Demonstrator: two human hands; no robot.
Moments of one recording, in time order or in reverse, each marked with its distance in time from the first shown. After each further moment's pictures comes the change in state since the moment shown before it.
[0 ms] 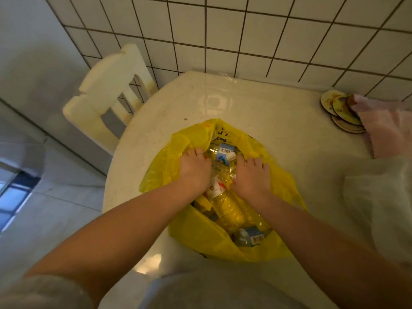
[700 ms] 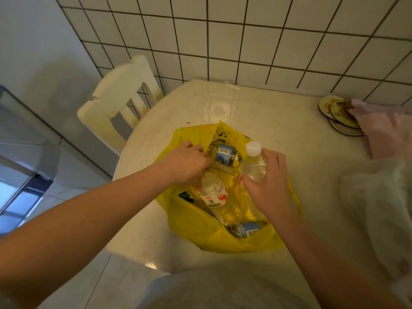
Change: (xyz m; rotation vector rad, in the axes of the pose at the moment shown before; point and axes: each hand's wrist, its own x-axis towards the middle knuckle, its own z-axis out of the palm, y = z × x) left_hand -0.043 -0.046 -0.036 0.090 0.158 0.473; right_hand -0.073 0.039 -0.032 0.911 0.537 -0.056
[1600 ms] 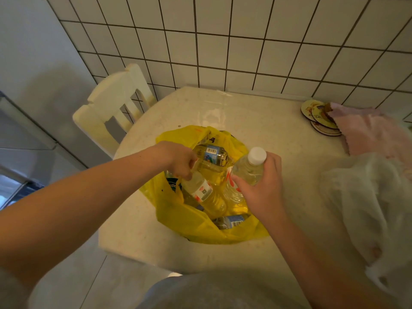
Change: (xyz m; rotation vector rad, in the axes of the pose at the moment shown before) left_hand -0.002 0.013 -0.037 -0.216 -0.344 -0.244; right_hand -0.031 -0.023 -0.046 0.141 0.056 0.026
